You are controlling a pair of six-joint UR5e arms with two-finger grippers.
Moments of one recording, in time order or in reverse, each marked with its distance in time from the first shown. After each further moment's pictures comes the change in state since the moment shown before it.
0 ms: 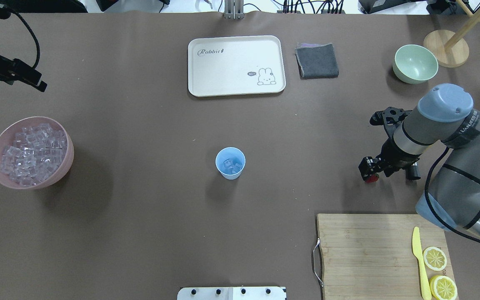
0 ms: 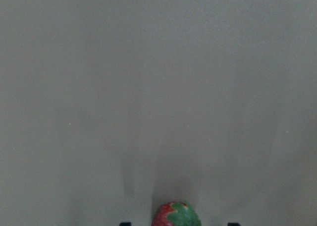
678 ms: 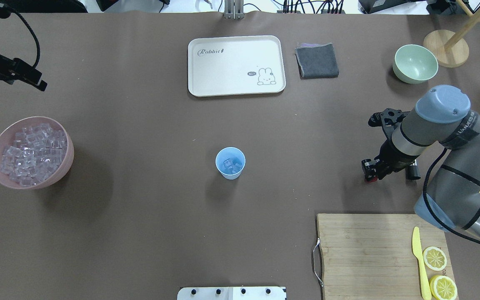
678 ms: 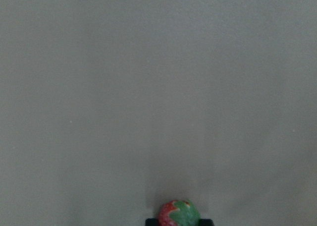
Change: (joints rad) left arm -0.001 -0.002 0.000 0.000 0.001 -0.007; right arm -0.005 0.004 -0.003 0.001 0.001 0.000
